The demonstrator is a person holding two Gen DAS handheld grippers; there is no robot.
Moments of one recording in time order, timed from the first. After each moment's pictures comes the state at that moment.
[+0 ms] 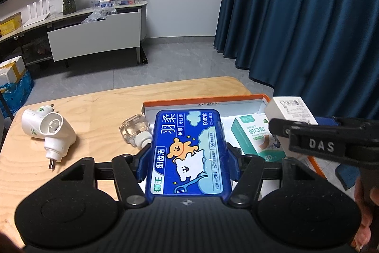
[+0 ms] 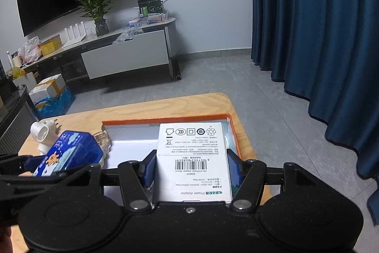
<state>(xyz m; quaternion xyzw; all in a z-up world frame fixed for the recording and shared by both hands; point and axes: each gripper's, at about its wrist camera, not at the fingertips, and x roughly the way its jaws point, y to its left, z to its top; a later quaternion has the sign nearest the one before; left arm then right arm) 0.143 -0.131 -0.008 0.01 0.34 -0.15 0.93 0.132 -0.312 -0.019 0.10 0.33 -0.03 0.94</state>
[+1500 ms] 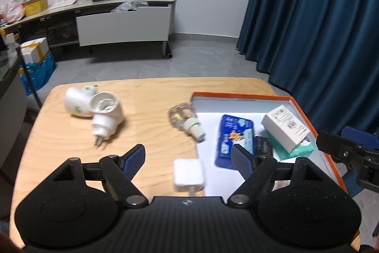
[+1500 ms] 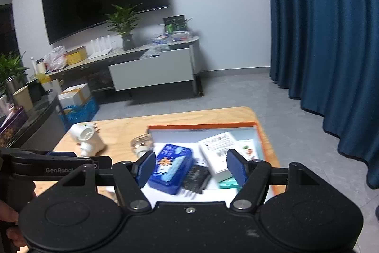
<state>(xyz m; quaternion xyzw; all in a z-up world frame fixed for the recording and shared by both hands) 0.119 -0.075 0.007 -0.02 0.36 -0.09 0.93 0.064 -0.272 0.015 0.09 0.28 0.03 0.96</state>
